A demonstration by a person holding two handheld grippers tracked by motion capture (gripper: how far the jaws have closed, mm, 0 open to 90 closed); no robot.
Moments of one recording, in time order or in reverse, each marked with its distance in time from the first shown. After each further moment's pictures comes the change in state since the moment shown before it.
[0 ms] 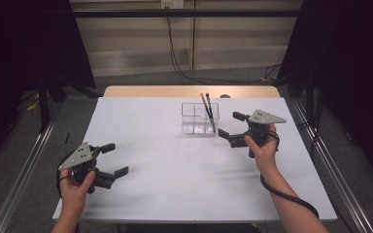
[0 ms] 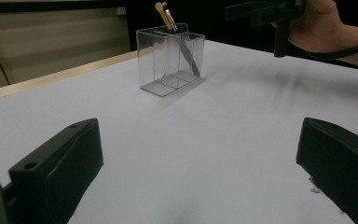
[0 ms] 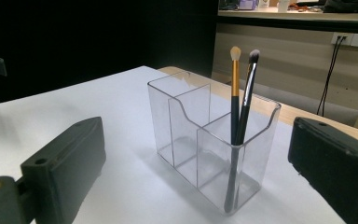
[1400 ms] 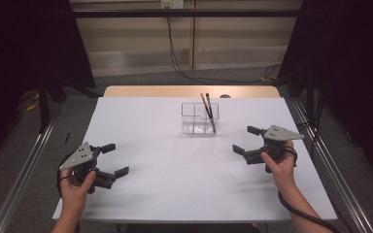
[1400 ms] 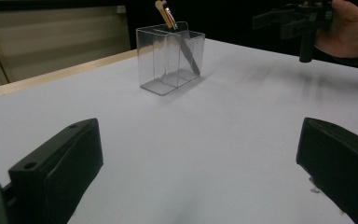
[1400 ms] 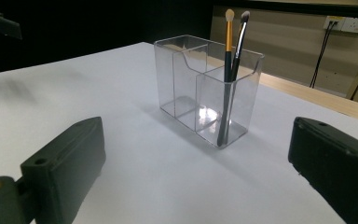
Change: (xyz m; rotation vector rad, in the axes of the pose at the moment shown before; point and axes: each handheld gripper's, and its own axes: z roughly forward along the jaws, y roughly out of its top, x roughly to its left) left arm 0.000 0.000 0.001 0.008 0.002 0.001; right arm 0.007 -0.025 -0.055 0.058 -0.021 -0.023
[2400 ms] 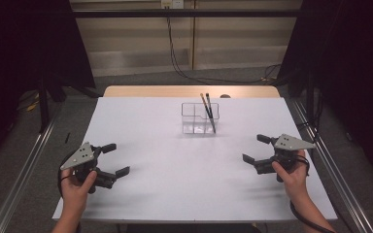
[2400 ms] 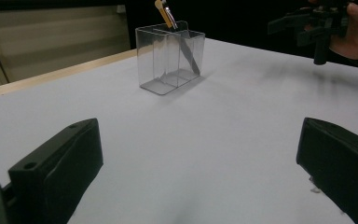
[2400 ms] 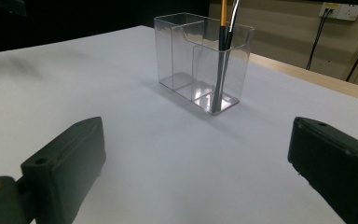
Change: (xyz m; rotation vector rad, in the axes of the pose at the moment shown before) left arm 0.000 0.001 0.002 0.002 0.000 0.002; right arm 0.002 -0.015 -0.032 0.045 -0.013 -0.011
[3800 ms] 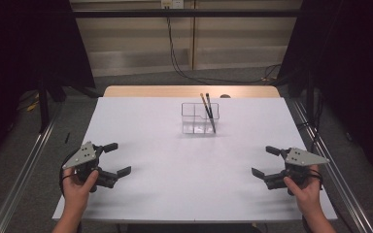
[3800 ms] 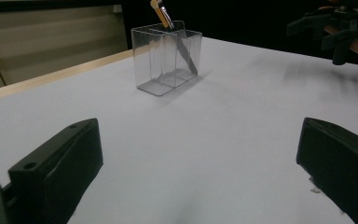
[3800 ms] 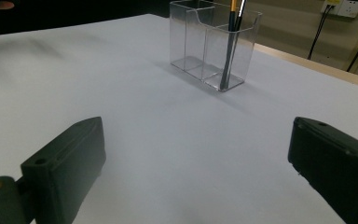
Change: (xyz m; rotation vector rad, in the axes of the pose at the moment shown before) left arm 0.000 0.002 0.004 0.006 -0.015 0.017; right arm 0.017 -0.014 -0.038 0.019 0.001 -0.027
